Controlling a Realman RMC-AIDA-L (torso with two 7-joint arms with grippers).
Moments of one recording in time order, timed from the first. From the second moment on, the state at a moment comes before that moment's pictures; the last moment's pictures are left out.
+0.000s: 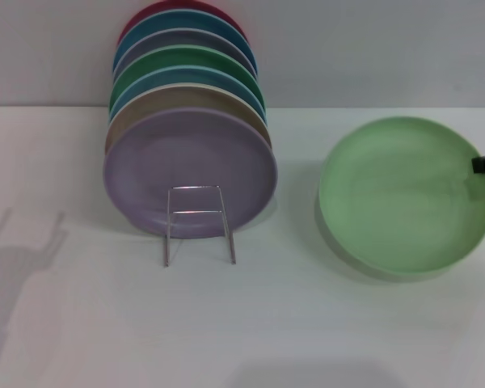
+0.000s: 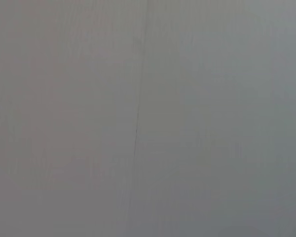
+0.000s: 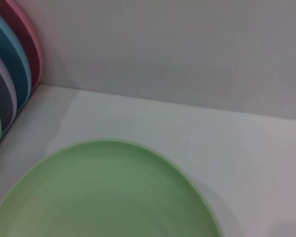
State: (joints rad) left arm -0.22 -2.08 -1.23 -0.21 2.77 1.56 -0.28; right arm 0.47 2.07 -0.93 -1.31 0.59 1.28 -0.65
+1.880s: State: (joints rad) left arm -0.23 -2.08 -1.23 -0.20 2.77 1.55 -0.28; right arm 0.12 2.09 -1.54 -1.49 0.45 0.36 -0.66
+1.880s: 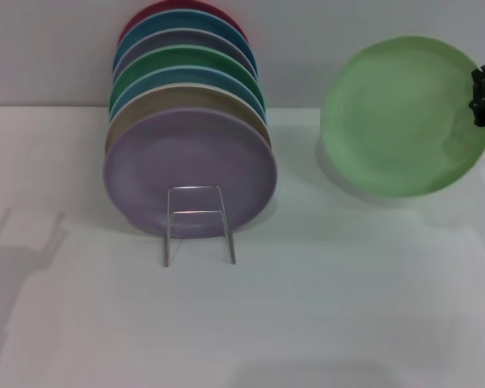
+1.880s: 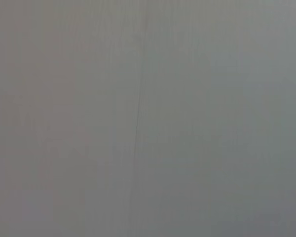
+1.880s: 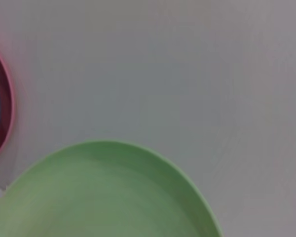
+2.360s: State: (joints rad) left arm -0.23 -2.07 -1.23 -0.20 2.77 1.54 -0.28; right arm 0.09 2.09 -1.58 -1.47 0.44 0.19 -0.64
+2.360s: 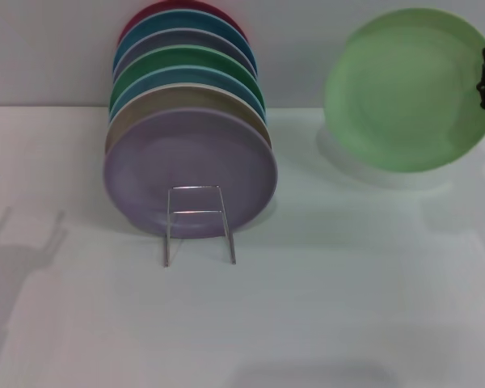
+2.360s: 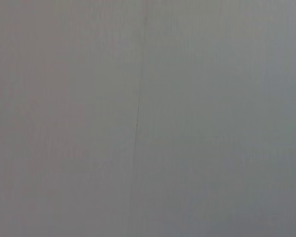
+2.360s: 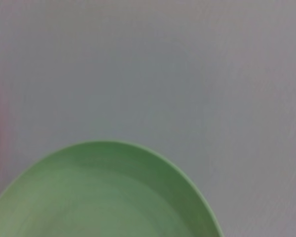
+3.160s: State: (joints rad) left arm -0.25 -2.07 -1.24 -0.20 2.76 1.50 -0.28; right arm 0.09 2.09 -1.80 -1.09 0.45 -0.55 -0.54
